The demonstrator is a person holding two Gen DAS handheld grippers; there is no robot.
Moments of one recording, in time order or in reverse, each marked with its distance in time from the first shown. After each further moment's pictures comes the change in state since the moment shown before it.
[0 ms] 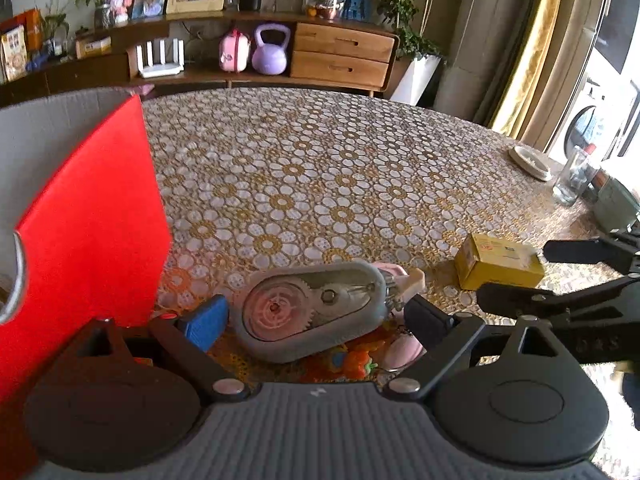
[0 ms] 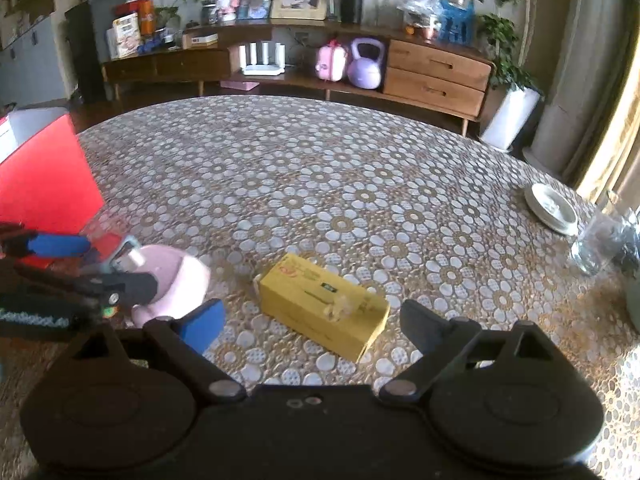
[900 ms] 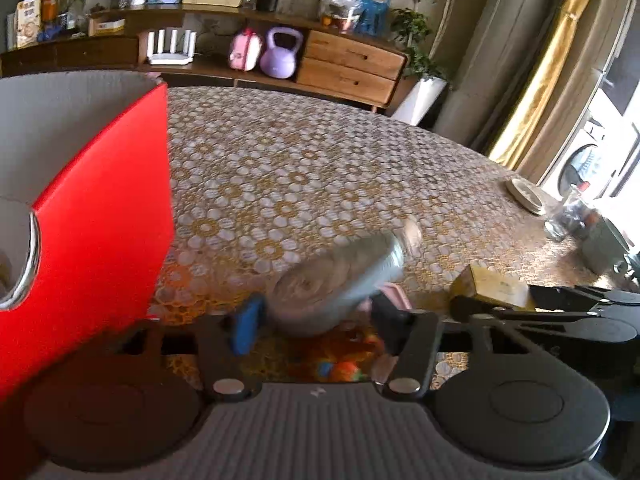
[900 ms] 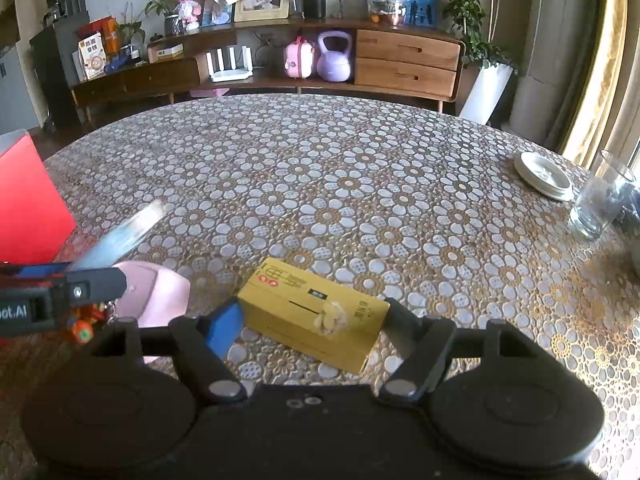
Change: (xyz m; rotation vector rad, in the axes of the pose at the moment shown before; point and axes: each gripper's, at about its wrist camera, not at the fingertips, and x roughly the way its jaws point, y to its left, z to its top) left arm -0.008 0.009 0.001 -0.084 -0.035 -0.034; right arm 0.009 0.004 -0.008 0.090 -0.014 -0.045
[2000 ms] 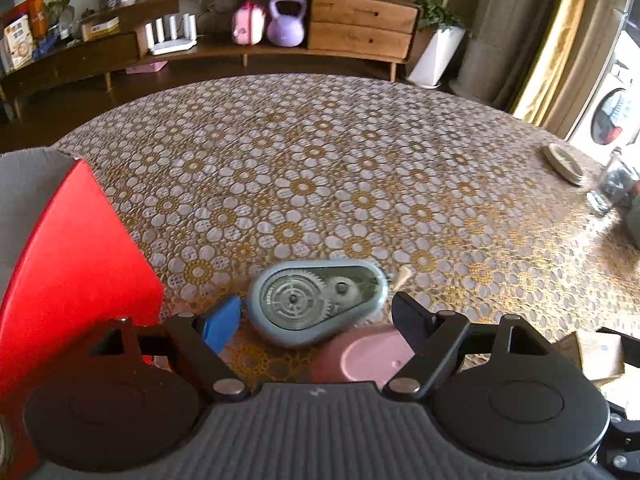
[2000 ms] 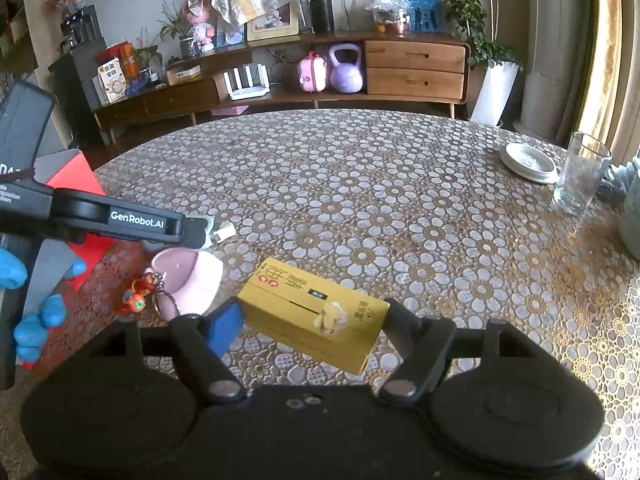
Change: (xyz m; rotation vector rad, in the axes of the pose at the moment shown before) left arm 0.045 -0.019 0.043 0.086 0.149 0.132; right arm -0.048 -0.018 -0.018 0.049 -0.032 0.089
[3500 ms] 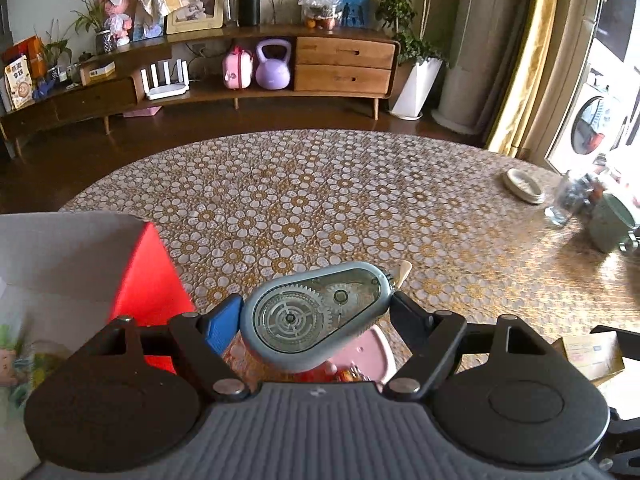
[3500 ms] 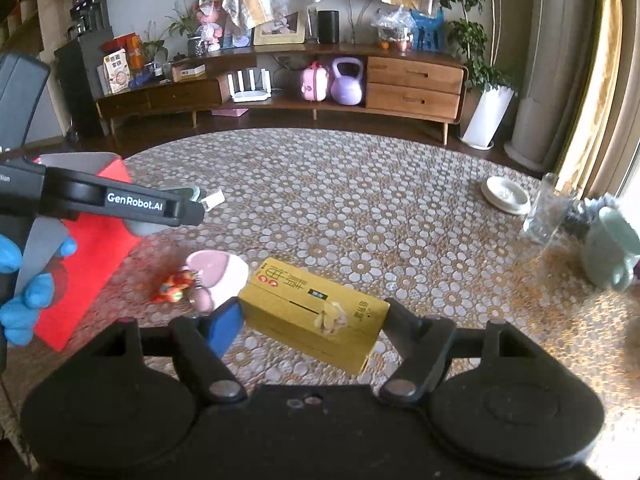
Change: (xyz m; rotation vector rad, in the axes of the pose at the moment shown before) left arm -0.091 -0.013 -0.003 0.057 -0.113 -0.028; right arm -0.072 0.037 0.010 -0.084 -0.014 -0.055
